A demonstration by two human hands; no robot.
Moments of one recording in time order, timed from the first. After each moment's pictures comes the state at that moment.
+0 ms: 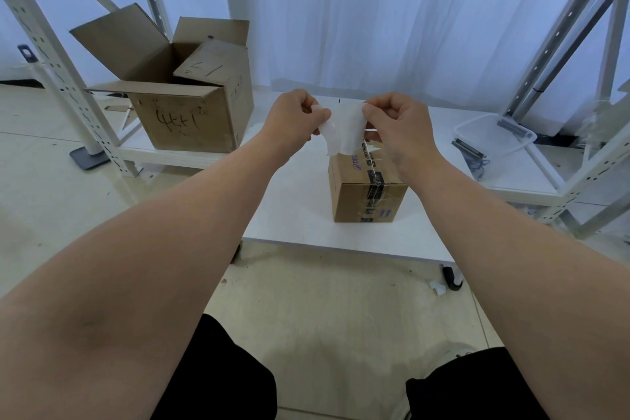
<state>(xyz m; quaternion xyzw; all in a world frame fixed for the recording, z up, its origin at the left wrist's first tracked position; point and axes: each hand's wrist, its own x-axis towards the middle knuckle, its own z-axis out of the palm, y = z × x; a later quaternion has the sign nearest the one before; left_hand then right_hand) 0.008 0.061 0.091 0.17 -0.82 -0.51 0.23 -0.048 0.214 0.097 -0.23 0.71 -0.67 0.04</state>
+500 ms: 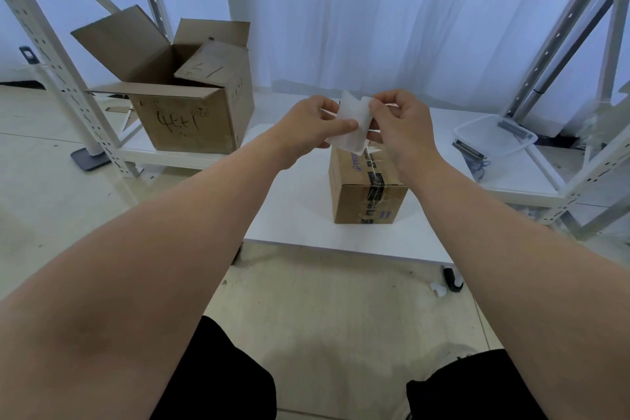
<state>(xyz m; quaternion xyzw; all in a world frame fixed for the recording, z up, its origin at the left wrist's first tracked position) 0.011 0.074 0.100 0.11 -0.80 -0.58 0.11 -0.047 0.211 0.099 -0.20 0.68 -0.70 0.04</state>
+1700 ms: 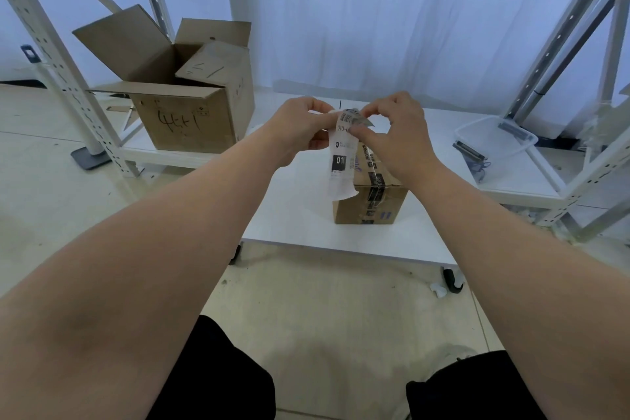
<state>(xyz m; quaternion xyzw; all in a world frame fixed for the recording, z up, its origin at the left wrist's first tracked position) 0.011 0.066 0.100 0.16 -0.71 -0.67 0.11 -0.054 0.219 0.090 -0.35 0.84 -0.40 -0.12</state>
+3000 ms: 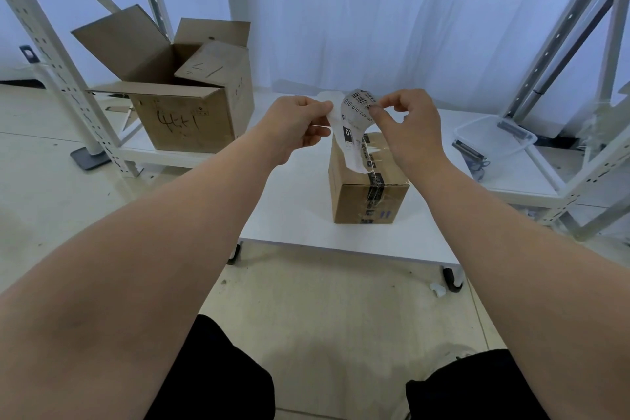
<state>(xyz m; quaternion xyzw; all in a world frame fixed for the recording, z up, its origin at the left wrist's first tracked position) 0.013 0.060 0.100 0.18 -0.68 -0.69 0.13 -0.061 0.221 0.091 -0.26 0.81 -0.52 -0.12</state>
